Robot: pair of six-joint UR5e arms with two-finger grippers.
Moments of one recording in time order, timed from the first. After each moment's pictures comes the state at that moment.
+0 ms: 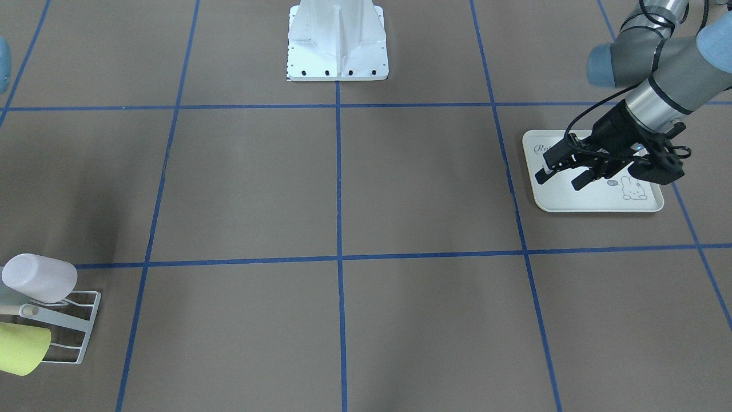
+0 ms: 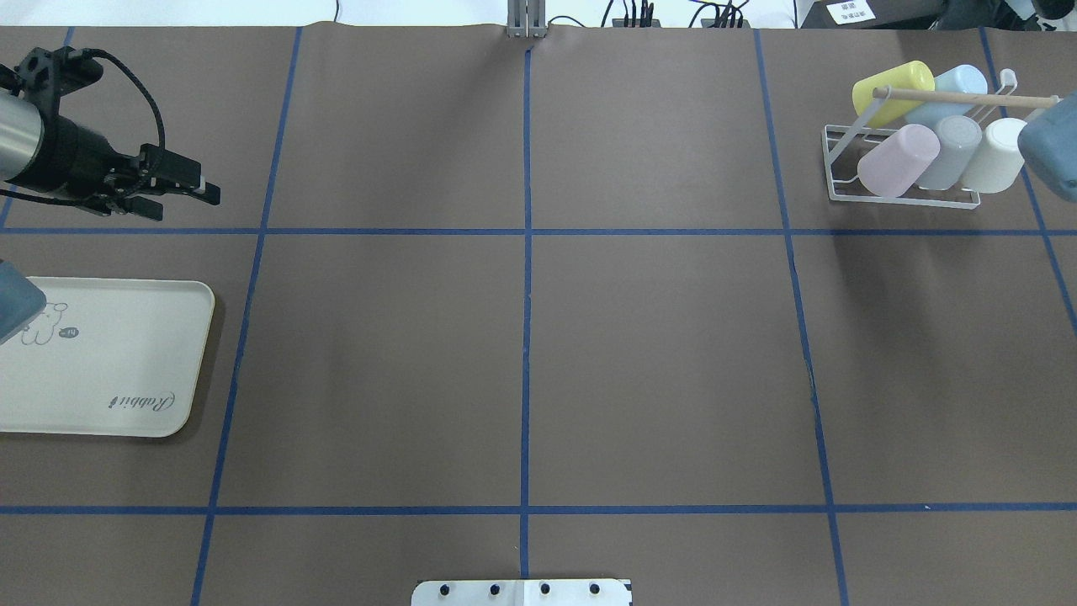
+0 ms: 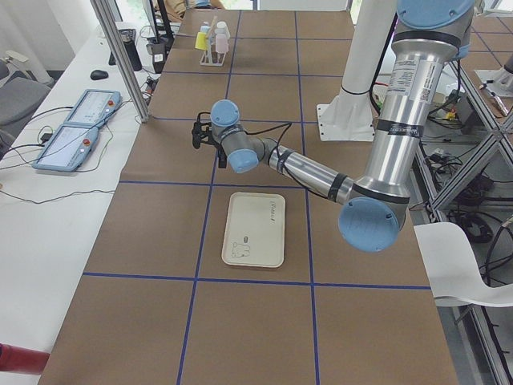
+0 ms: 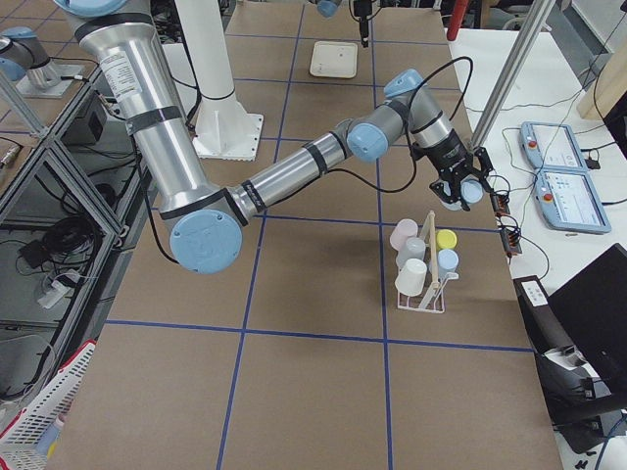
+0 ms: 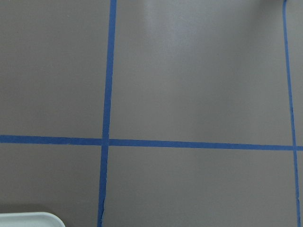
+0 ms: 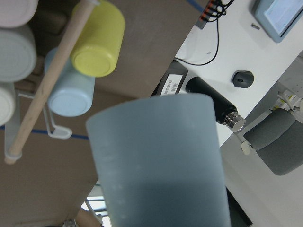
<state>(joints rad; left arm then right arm) -1.04 -1.77 -1.74 -2.22 -2.34 -1.11 1.26 -1.21 1.73 -1.37 1.49 -1.49</state>
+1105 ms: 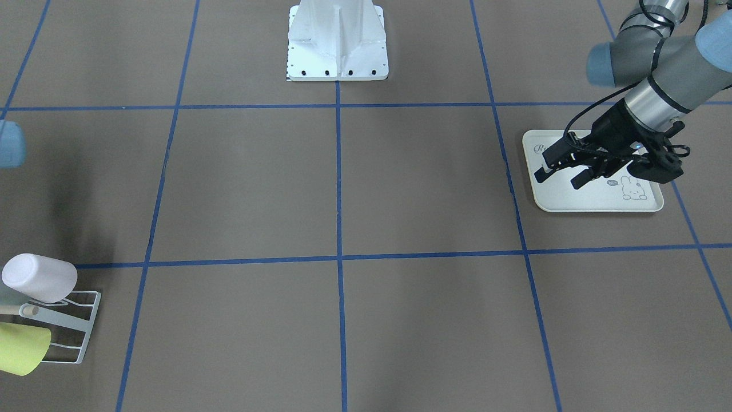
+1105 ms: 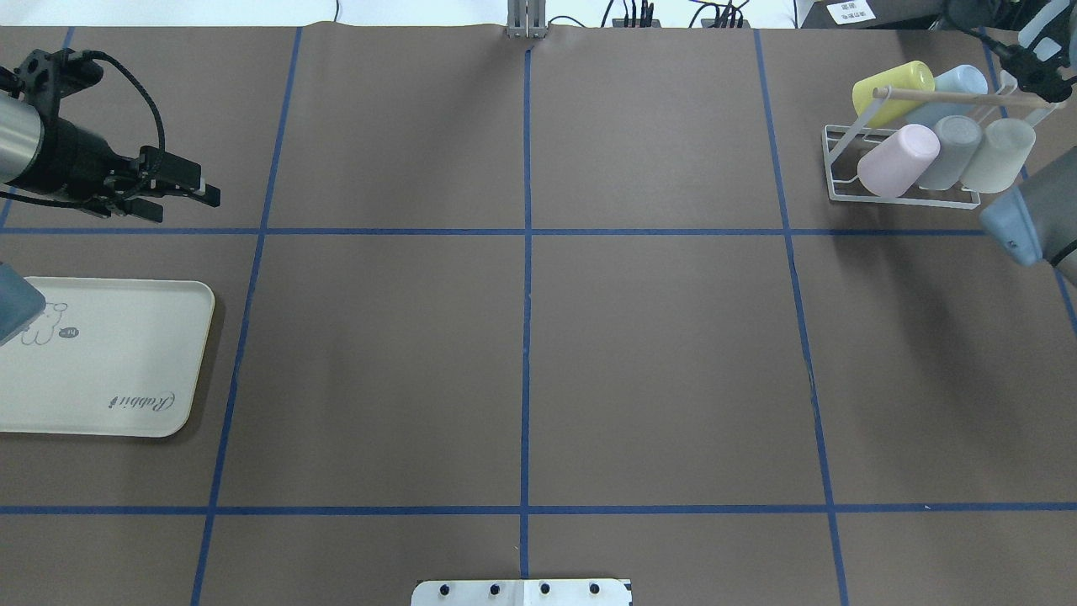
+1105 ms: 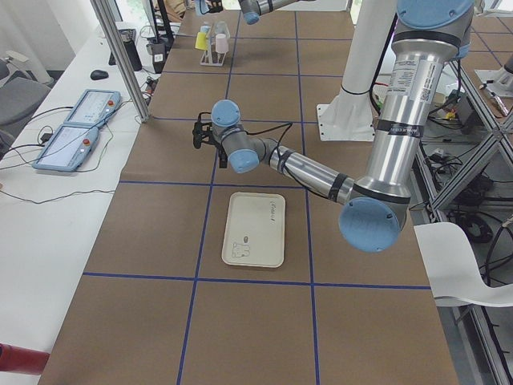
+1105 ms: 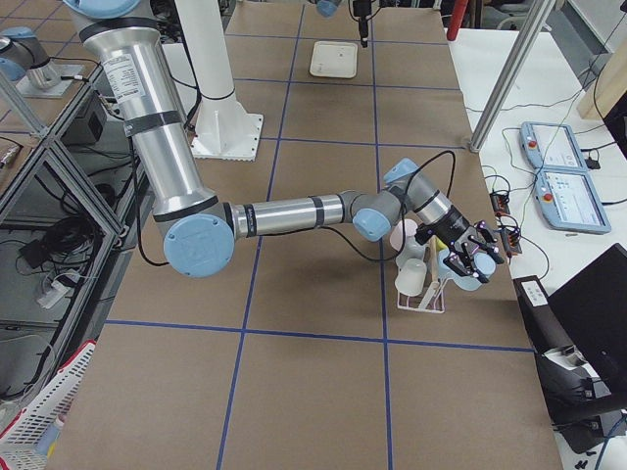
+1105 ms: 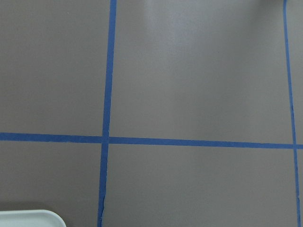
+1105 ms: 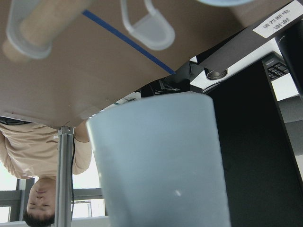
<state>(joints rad) -1.04 -1.76 -1.75 -2.22 -2.34 -1.11 1.16 -1.25 1.35 -0.95 1.14 -1.74</state>
